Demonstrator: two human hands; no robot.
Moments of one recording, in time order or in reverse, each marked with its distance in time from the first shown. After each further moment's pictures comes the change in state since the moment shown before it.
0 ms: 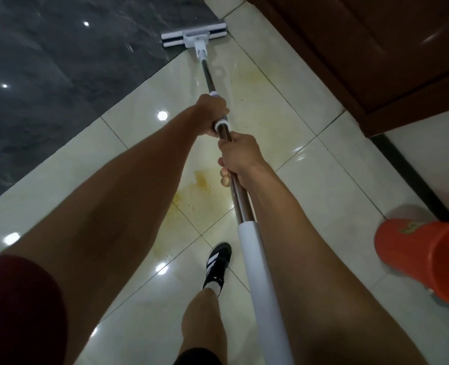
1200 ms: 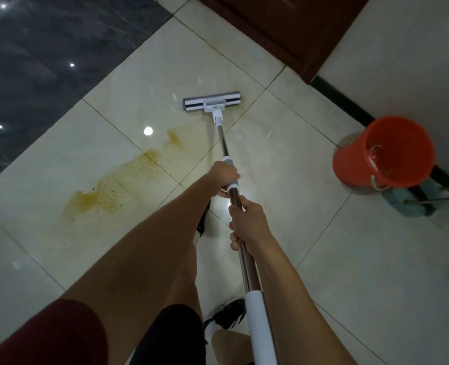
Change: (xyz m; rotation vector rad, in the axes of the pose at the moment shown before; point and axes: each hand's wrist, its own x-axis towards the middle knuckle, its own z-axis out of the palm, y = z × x) left_hand -0.312 -0.343 0.235 0.227 -0.181 0.002; right_hand -0.339 0.416 -0.089 0.094 0.097 0.008
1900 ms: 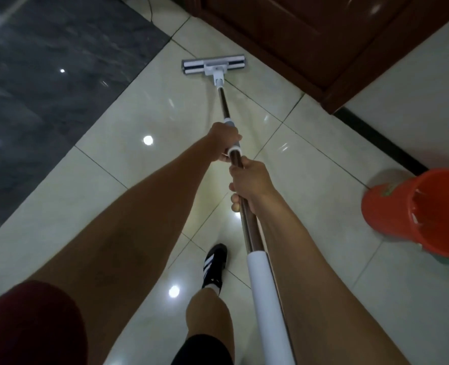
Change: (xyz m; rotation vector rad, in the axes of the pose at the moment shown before) left_hand 0.238 0.269 -0.184 0.085 0.057 0.105; right_hand 0.282 -0.300 0.038 0.126 0.035 0.025
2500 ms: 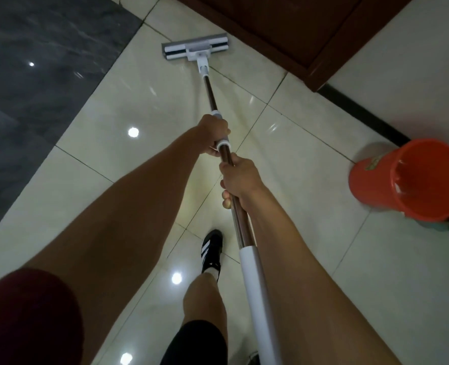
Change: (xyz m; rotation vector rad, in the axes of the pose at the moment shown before) left_hand -0.015 0.006 0.015 0.105 -0.082 -0.066; right_hand -0.008 0.017 -0.010 -0.046 0.011 0.013
